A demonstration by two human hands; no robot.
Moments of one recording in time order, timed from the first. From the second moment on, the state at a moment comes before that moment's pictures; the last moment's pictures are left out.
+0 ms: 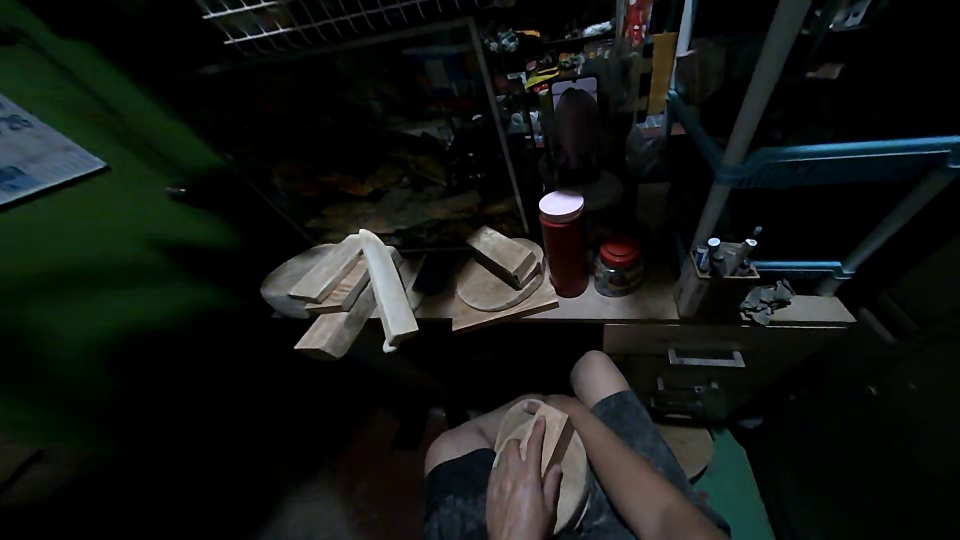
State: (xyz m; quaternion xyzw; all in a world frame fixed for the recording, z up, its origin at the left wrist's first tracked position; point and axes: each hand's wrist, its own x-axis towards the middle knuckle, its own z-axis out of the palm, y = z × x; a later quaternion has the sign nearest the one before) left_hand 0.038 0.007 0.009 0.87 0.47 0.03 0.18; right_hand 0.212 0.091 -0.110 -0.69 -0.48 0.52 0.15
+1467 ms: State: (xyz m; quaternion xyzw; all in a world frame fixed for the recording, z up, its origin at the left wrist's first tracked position) left_hand -0.026 -0.014 0.009 0.86 0.47 -0.01 0.19; right_hand 0.213 0.095 -0.102 -0.72 -0.45 0.52 0.08
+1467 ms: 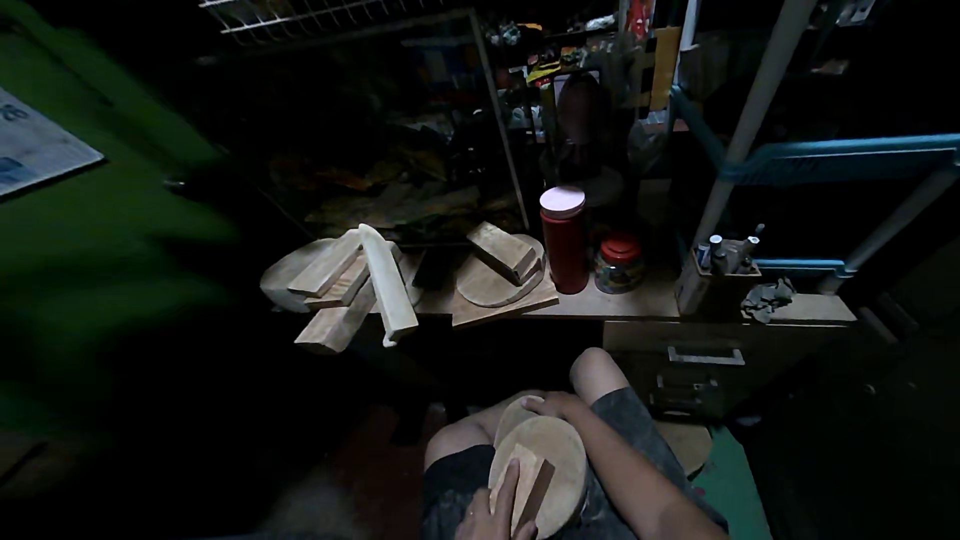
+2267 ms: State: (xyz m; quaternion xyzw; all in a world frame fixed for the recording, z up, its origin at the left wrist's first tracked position) left_hand -0.004 -0.001 0.009 0.86 0.46 0.01 0.20; right_hand 0.213 0.092 -0.096 -0.71 -0.47 0.52 0.08
